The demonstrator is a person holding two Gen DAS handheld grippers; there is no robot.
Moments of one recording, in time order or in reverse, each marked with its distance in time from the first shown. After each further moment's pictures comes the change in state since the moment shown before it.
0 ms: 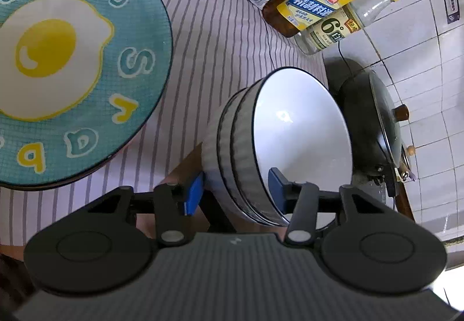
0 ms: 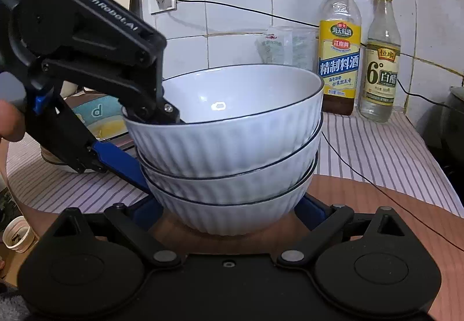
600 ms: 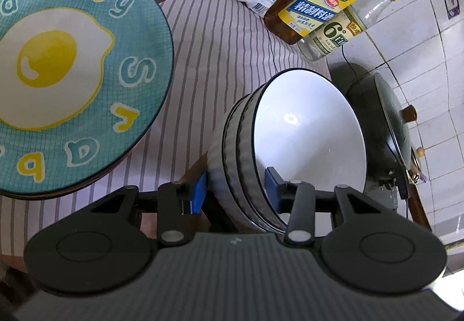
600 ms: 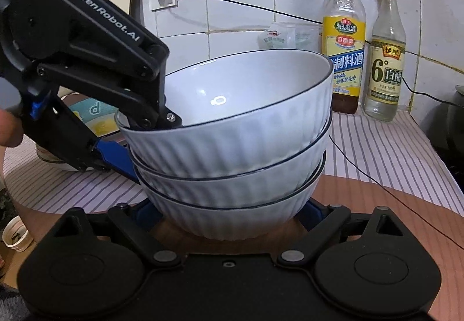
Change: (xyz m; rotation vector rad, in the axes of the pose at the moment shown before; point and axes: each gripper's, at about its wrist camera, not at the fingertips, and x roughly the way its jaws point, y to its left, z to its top) left arm 0.003 -0.004 -0.003 0.051 -0.053 0.033; right arm 0.009 0.001 0.001 -0.002 0.006 0.000
